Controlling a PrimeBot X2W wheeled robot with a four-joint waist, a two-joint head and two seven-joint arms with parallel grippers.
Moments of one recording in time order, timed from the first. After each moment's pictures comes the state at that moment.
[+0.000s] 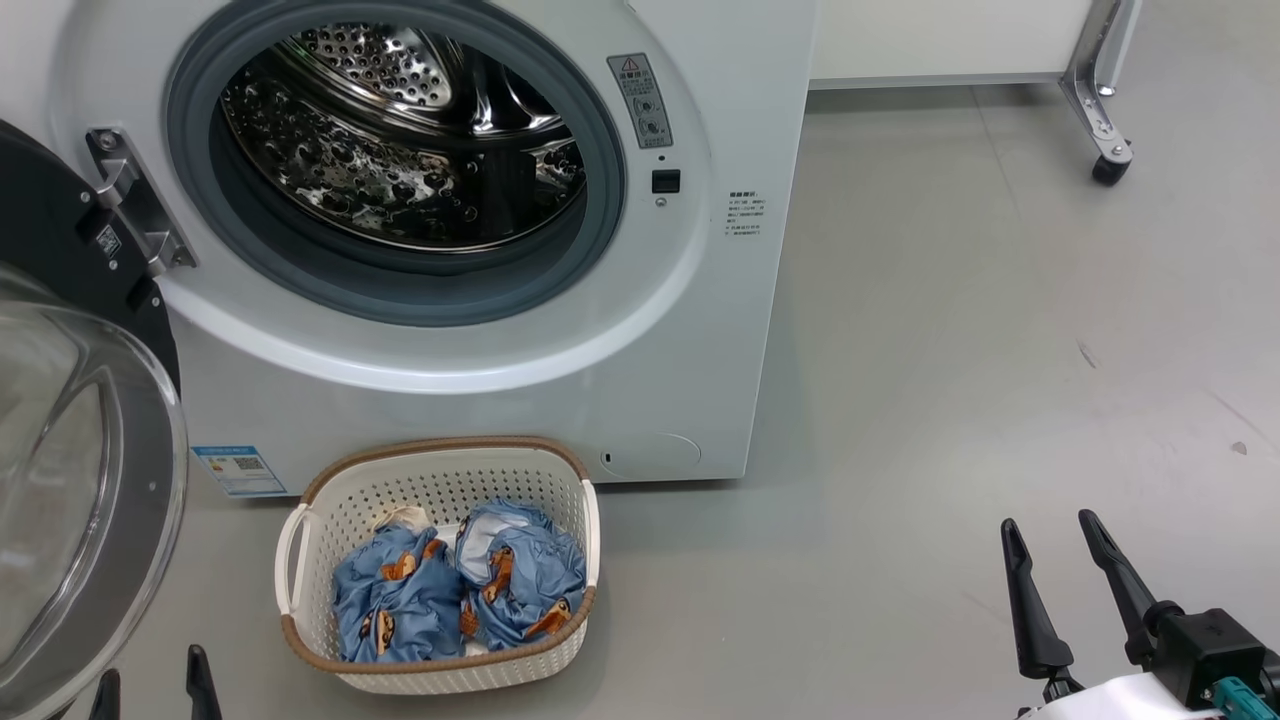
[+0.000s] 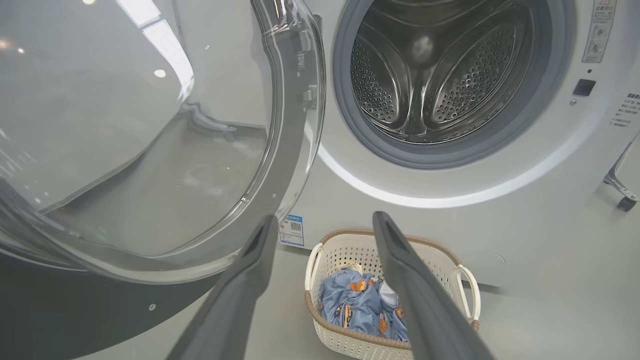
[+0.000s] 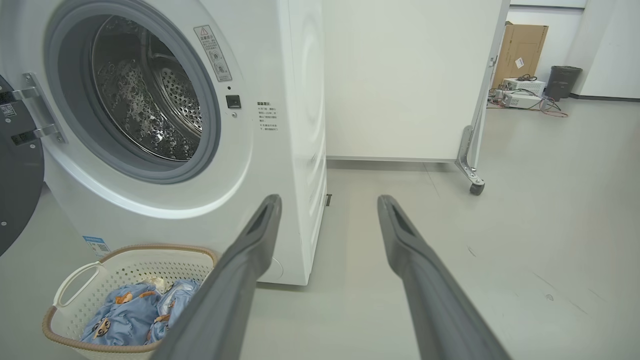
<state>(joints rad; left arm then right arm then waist) 0.33 0.05 0.14 0.05 -0.33 -0.06 -0.25 0.19 -0.10 0.07 0.04 0.17 0.12 -0.26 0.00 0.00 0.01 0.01</state>
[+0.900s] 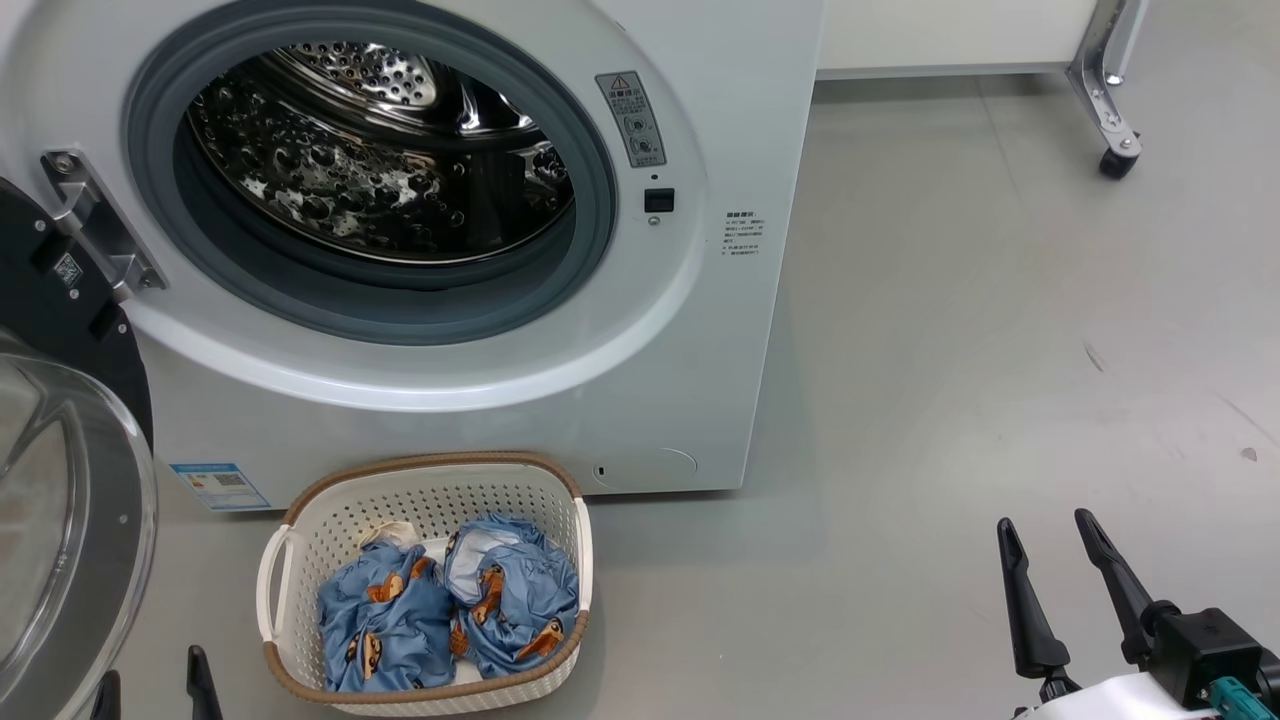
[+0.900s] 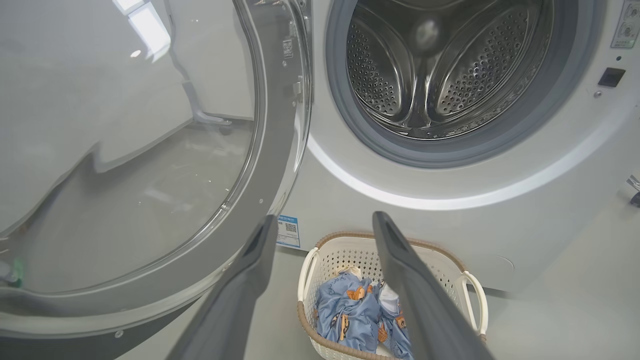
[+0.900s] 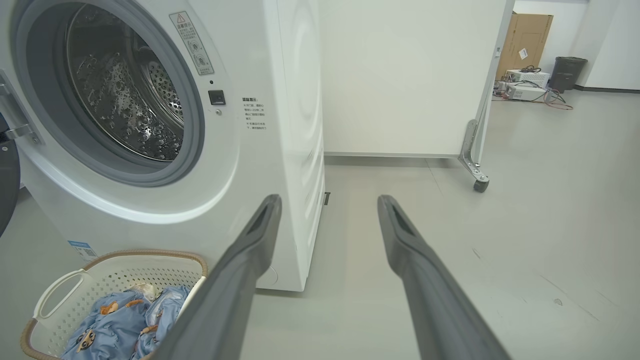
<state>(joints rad) 0.32 0.05 0.15 0.05 -0.32 -0.06 -0.25 0.19 -0.09 0.08 0.04 0.17 0.12 -0.26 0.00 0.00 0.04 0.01</state>
